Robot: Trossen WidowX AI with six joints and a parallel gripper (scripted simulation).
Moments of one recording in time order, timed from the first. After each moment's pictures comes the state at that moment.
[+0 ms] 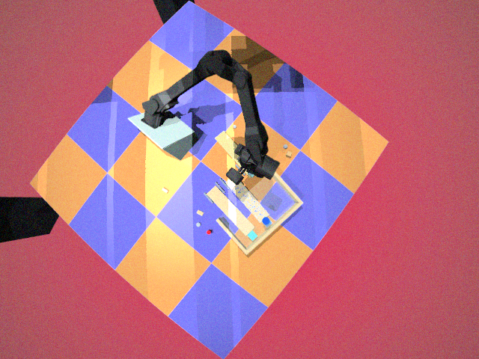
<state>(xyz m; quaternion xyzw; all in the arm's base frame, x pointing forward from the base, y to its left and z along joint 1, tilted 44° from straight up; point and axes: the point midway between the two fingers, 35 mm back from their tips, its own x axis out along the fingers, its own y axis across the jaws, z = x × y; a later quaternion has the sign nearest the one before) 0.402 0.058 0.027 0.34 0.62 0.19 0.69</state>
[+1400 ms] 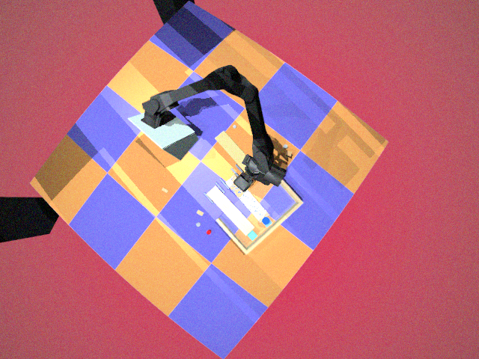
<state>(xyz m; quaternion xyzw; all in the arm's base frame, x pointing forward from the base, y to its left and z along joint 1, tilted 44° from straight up) 0.445 0.072 0.002 0.33 0.61 0.20 0.69</state>
